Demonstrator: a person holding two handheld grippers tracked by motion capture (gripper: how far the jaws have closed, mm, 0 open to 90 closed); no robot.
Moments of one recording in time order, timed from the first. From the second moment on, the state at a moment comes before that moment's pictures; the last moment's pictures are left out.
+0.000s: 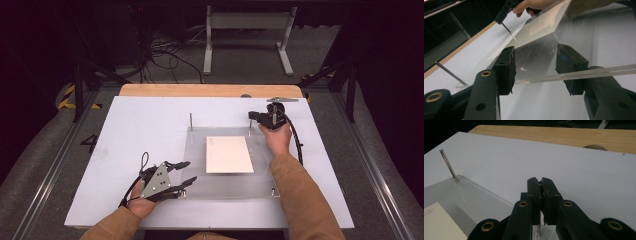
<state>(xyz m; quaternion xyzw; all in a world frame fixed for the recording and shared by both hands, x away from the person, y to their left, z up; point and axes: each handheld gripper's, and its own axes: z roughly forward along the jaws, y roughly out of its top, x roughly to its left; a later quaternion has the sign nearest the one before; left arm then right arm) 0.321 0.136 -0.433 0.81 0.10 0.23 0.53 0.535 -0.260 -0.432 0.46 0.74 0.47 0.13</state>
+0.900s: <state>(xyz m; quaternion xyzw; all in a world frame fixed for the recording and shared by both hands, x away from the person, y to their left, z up) 0.331 0.145 -0.420 0.81 0.13 0.22 0.54 0.469 -0.273 -0.385 0.40 0.75 0.49 0.21</state>
